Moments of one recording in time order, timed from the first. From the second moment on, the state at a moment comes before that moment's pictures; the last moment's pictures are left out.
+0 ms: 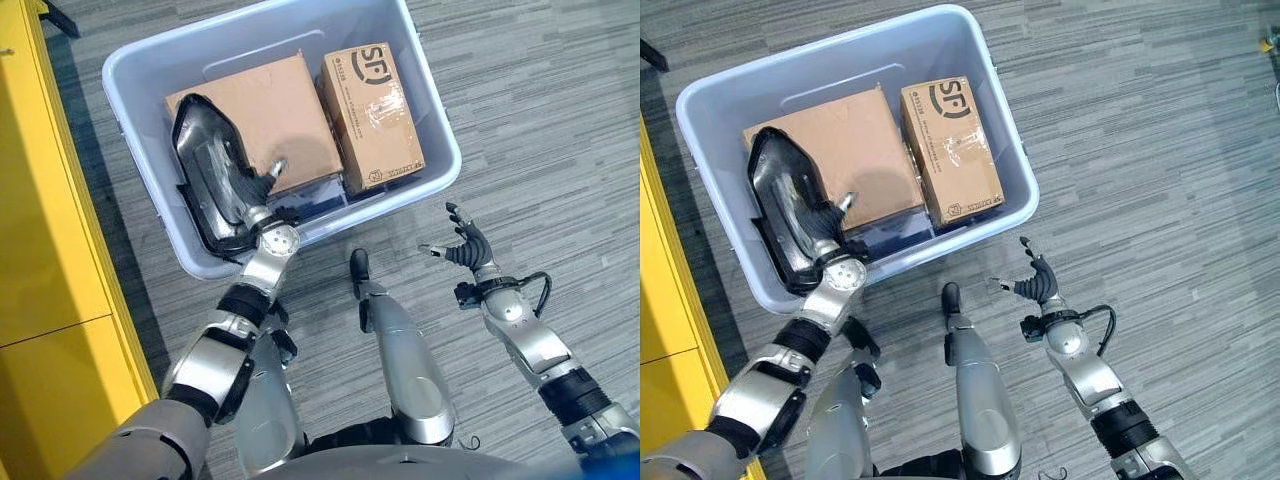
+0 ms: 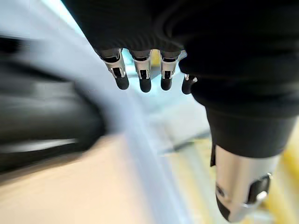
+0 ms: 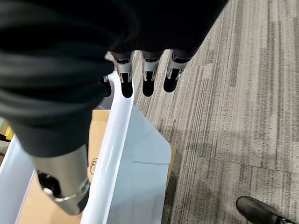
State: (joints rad) left arm -0.69 0.33 -0.32 0.54 0.17 -0.24 1.07; right arm -0.15 -0.52 0.35 0.07 0.17 0.09 -0.29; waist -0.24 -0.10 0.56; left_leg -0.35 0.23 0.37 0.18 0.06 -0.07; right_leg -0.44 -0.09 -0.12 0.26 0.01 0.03
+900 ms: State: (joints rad) left arm -0.81 0.28 -0.34 0.81 0.12 -0.10 0.98; right arm -0.21 -0.51 0.44 0.19 0.17 0.03 -0.33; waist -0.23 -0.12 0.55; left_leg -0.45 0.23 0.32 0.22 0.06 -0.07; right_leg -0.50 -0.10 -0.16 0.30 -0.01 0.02
